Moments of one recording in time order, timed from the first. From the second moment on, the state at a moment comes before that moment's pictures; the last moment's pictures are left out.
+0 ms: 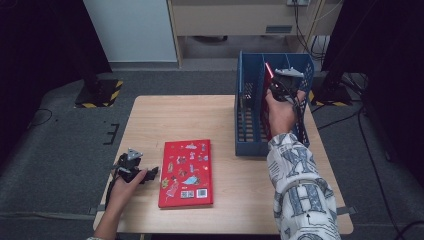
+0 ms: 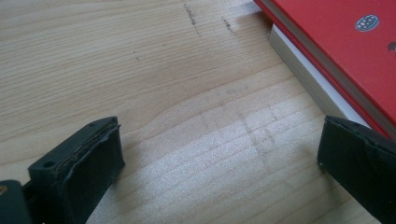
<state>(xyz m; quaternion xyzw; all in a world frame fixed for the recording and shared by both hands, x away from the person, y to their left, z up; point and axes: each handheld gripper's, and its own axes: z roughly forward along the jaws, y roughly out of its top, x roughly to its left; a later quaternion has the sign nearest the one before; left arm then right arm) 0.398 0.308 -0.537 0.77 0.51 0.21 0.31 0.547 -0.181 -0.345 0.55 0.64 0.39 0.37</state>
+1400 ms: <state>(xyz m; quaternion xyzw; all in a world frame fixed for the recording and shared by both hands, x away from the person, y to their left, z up) 0.397 0.308 -0.537 0.77 0.51 0.21 0.31 0.554 -0.165 -0.352 0.55 0.64 0.39 0.37</state>
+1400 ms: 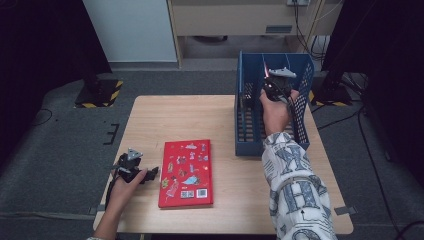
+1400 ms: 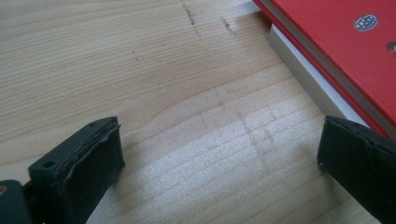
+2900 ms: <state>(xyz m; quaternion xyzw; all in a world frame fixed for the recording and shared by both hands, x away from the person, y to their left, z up) 0.398 0.307 -0.537 0.77 0.51 0.21 0.31 0.544 -0.163 -0.345 0.52 0.65 0.44 0.33</state>
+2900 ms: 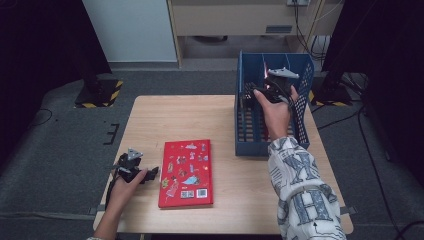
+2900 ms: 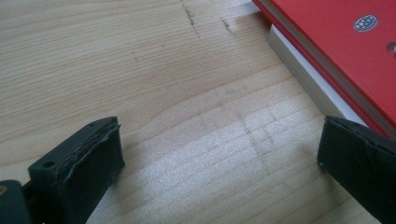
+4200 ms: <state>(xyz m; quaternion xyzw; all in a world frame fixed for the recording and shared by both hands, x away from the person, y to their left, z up) 0.398 0.307 -0.537 0.77 0.51 0.21 0.31 0.505 -0.177 -0.349 0.48 0.68 0.46 0.30</state>
